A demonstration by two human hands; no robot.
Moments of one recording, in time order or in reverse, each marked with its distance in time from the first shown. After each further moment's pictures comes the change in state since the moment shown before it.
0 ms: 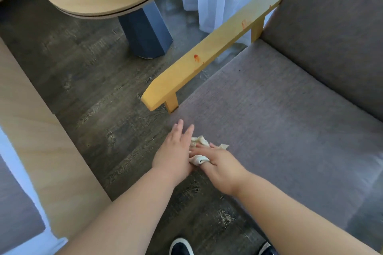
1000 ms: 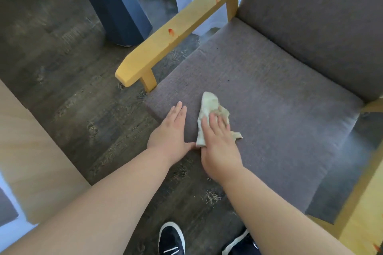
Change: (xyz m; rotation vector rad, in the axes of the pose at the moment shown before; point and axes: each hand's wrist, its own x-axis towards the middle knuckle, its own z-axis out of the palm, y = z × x) left_hand -0.006 0.033 0.025 0.041 0.024 0.070; right_hand -0.043 0.032 0.022 -0.502 0.322 0.232
